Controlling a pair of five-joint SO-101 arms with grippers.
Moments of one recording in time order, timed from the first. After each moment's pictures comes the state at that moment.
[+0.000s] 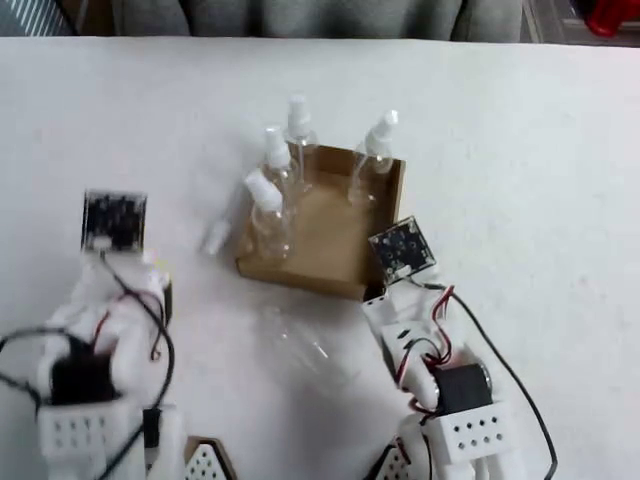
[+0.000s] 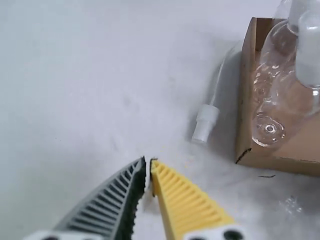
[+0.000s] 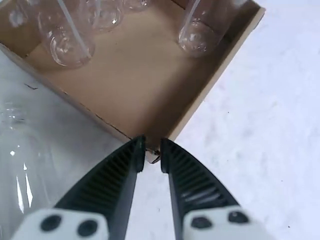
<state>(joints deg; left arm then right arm) -10.2 -71.5 60.8 65.2 -4.9 -16.0 -80.7 78.0 53.0 14.5</state>
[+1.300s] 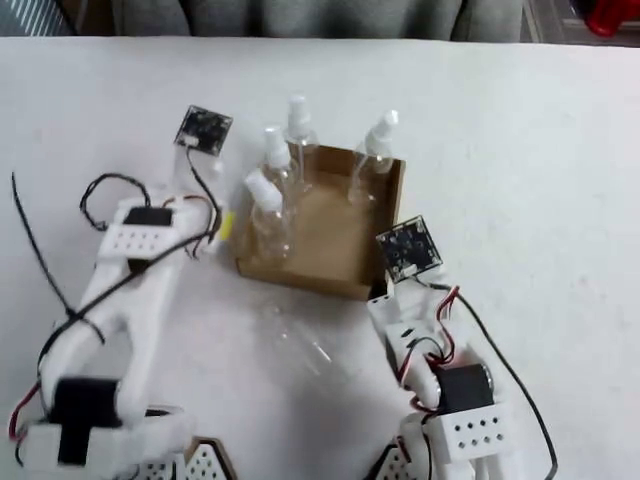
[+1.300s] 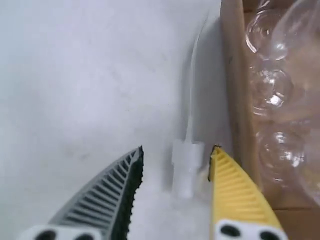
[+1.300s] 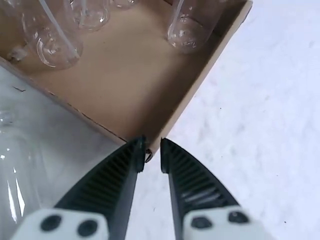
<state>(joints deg) -2.6 -7.9 38.2 38.3 -12.6 -14.7 -80.9 78.8 52.5 14.5</state>
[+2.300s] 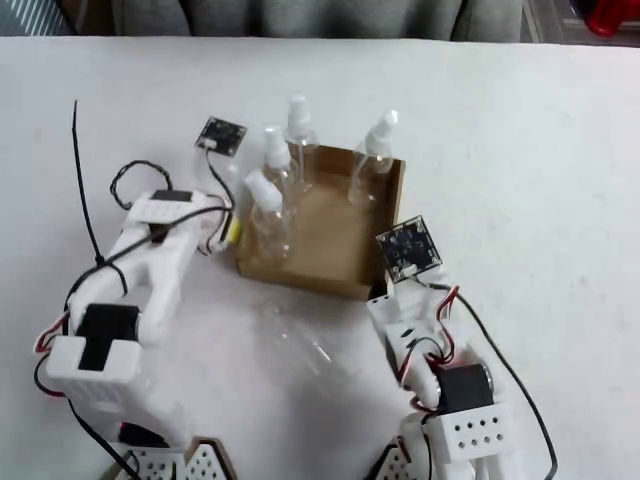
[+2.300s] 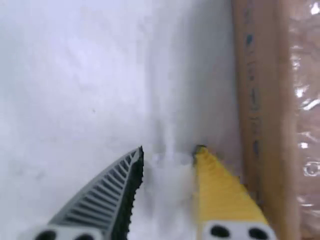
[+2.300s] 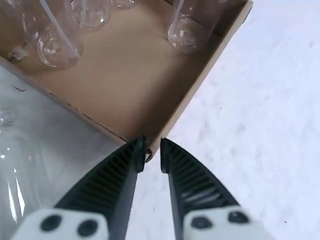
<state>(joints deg) -2.6 12.7 27.8 38.2 -12.4 -14.7 -80.9 78.8 52.5 14.5</state>
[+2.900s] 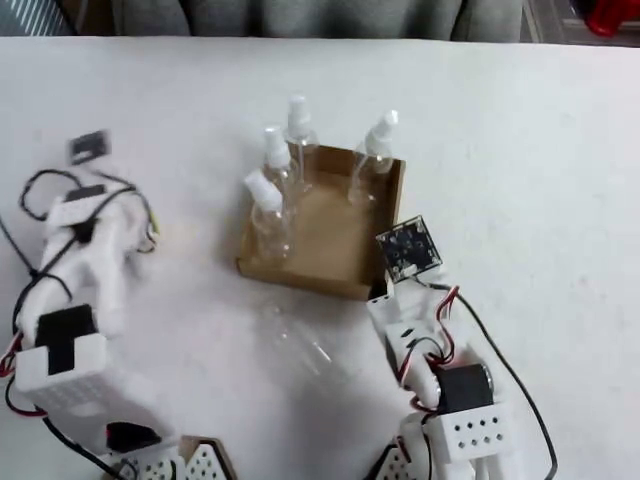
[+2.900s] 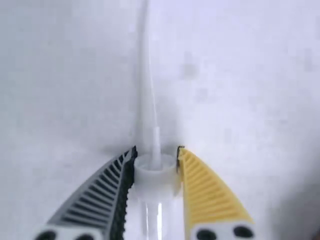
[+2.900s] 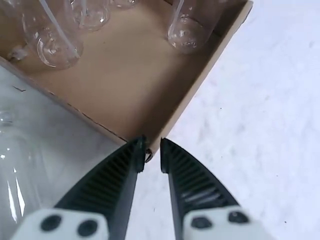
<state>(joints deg) -22.5 12.7 23.3 53.0 17.6 -14.7 -80.9 78.8 52.5 14.5</state>
